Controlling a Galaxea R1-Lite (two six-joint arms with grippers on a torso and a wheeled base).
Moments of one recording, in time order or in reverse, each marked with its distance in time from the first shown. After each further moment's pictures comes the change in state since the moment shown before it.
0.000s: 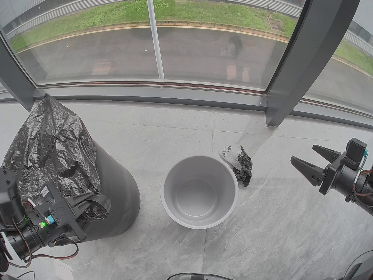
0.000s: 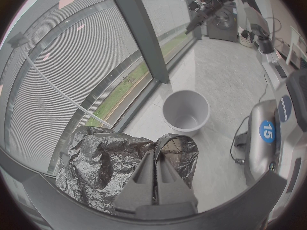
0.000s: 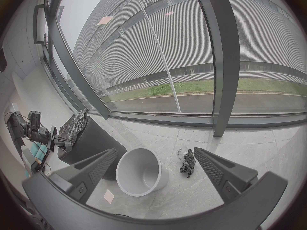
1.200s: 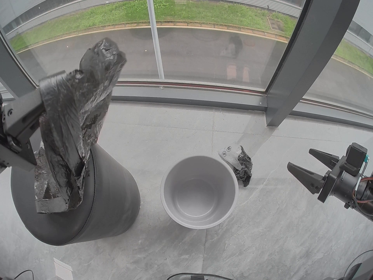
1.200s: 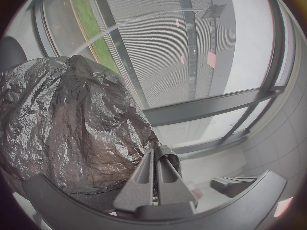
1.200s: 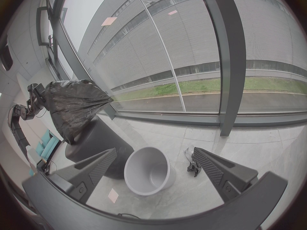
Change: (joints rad) left arm 0.035 -0.126 -0.369 -0.096 -0.600 -1.838; right arm 0.080 -0.024 0.025 -0.013 -0.022 0.013
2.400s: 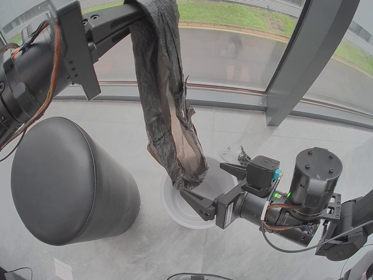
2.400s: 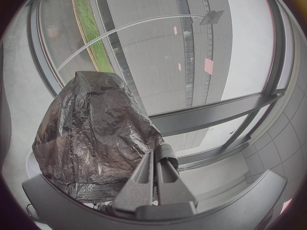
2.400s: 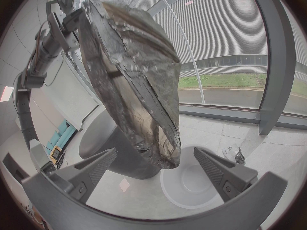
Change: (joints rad) left arm -0.279 0.312 -0.366 0.005 0.345 0.064; right arm 0.502 0.446 -0.333 -0.049 -0.297 0.007
